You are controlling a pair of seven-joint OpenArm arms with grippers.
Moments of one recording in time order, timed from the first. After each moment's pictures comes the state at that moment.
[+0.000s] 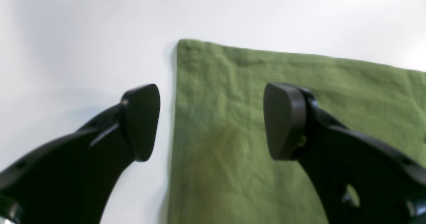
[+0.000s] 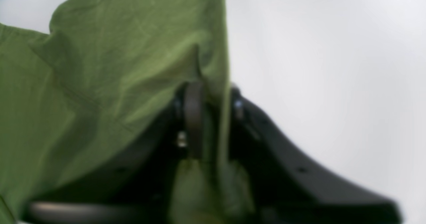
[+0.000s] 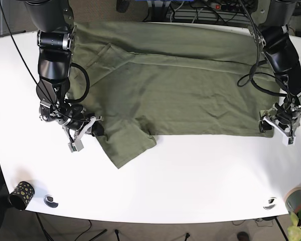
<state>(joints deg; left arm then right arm) -21.4 -17.0 -30.5 54.8 -1.3 -31.5 34.3 24.4 15.1 8.9 44.9 19.2 39.7 -32.4</state>
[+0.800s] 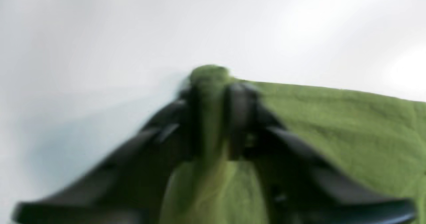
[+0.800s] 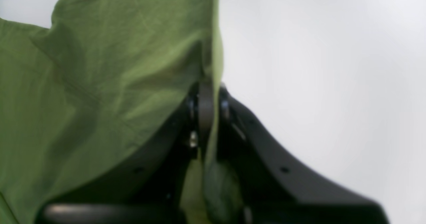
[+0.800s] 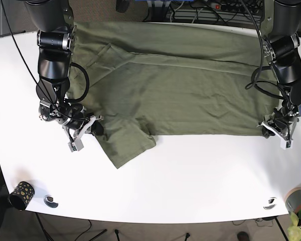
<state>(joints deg) -27.5 -21.3 -23.2 36.2 -2.4 -31.2 22.9 24.3 15.1 8.9 44.9 19.3 39.7 -32.6</state>
